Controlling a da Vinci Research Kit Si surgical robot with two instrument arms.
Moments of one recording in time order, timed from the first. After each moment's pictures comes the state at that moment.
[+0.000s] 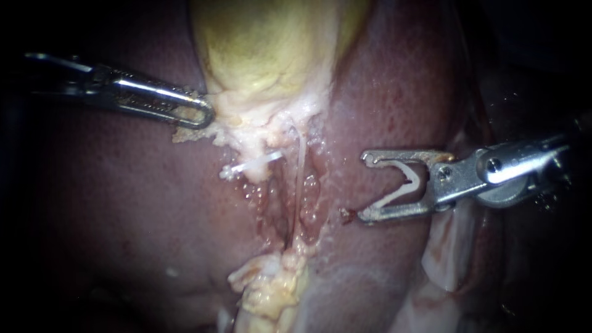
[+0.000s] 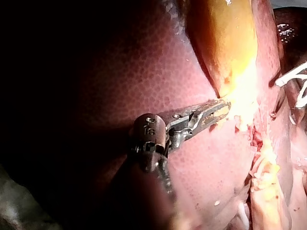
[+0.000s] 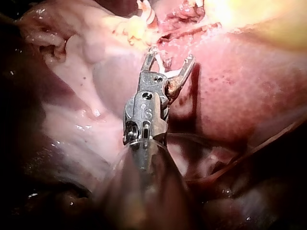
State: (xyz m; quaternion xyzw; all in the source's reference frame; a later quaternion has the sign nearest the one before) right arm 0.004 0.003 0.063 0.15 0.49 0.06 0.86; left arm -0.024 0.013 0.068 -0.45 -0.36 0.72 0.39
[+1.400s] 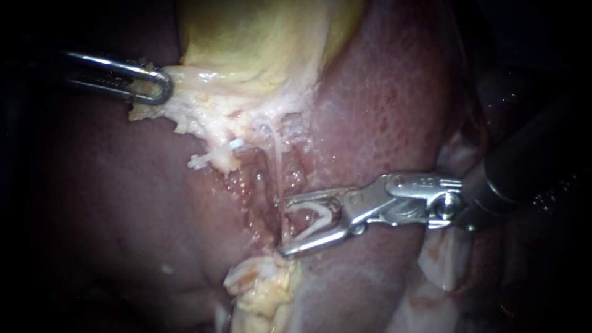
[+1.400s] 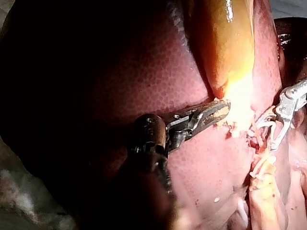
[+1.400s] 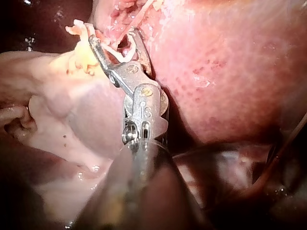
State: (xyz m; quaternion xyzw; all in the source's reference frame) right arm 0.016 -0.001 0.075 0.35 0.59 0.15 0.72; left arm -0.020 0.015 0.062 -0.45 -0.35 0.71 0.41
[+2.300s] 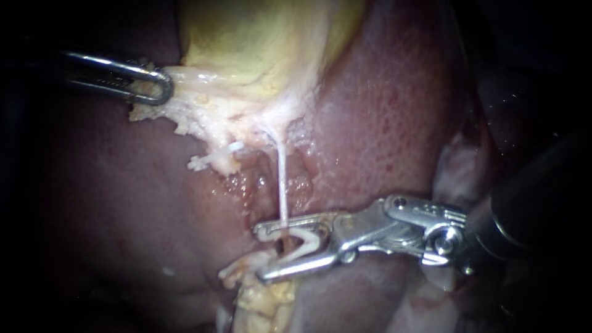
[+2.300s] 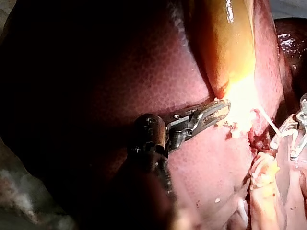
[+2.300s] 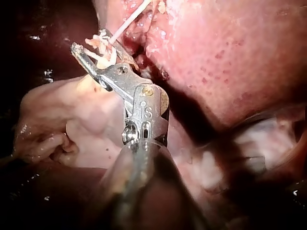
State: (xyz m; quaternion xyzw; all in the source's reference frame) right arm 0.016 -0.004 0.067 0.43 0.58 0.19 0.67; left arm -0.020 0.015 0.062 -0.45 -0.35 0.71 0.41
